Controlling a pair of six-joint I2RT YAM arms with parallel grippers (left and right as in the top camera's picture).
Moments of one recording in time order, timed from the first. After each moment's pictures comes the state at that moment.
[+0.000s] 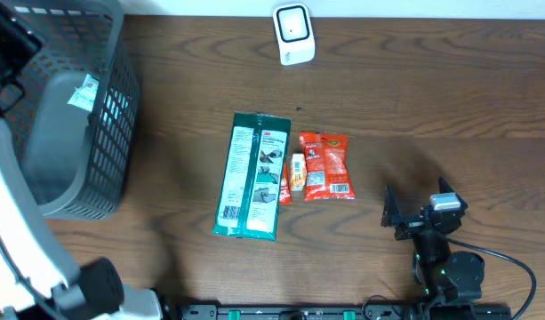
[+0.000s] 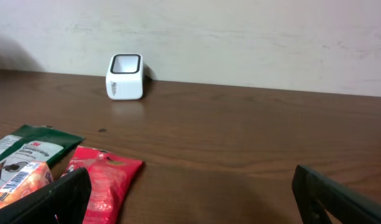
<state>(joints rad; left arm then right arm) 0.42 1.67 2.11 -1.15 0.04 -0.47 0.05 0.01 0.01 -0.06 -0.08 -0.01</state>
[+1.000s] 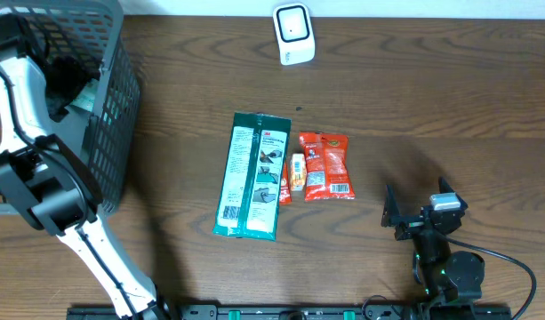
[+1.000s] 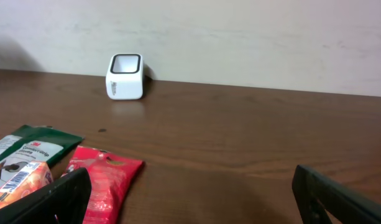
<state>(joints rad) 0.45 2.30 2.11 -1.06 0.11 -0.52 0.05 0.01 0.01 -0.06 -0.08 -0.01</state>
